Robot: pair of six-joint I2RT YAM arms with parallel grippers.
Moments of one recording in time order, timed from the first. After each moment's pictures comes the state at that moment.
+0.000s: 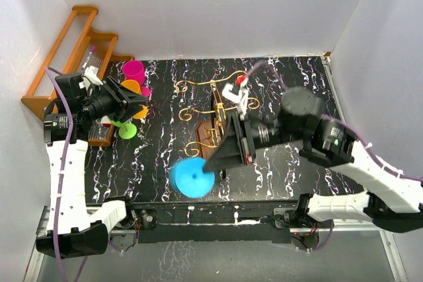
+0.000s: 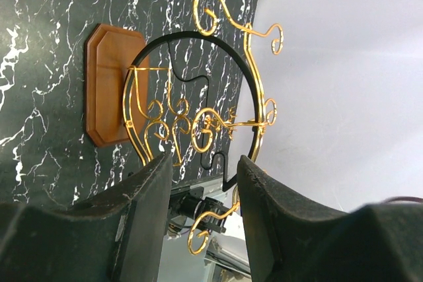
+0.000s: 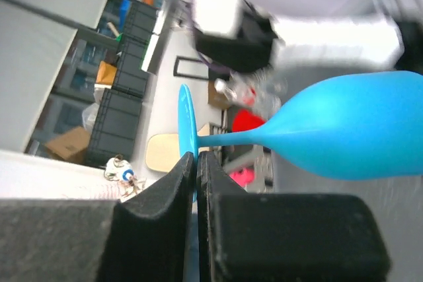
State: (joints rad) left arm 0.11 1.04 1.38 -0.98 0.64 -0.85; right arm 1.10 1.02 1.38 -0.46 -0.63 1.08
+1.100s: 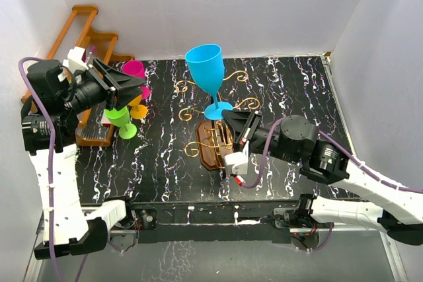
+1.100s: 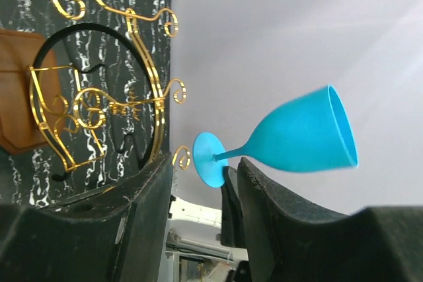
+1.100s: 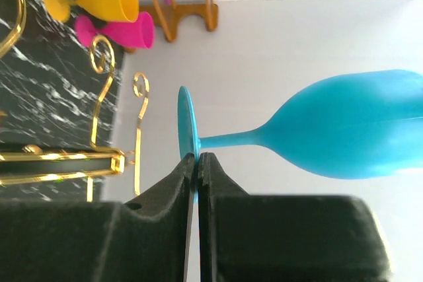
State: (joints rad) left arm 0.11 1.06 1.67 -0.99 0.77 -1.01; right arm 1.10 0.89 1.11 -0.30 -0.04 -1.40
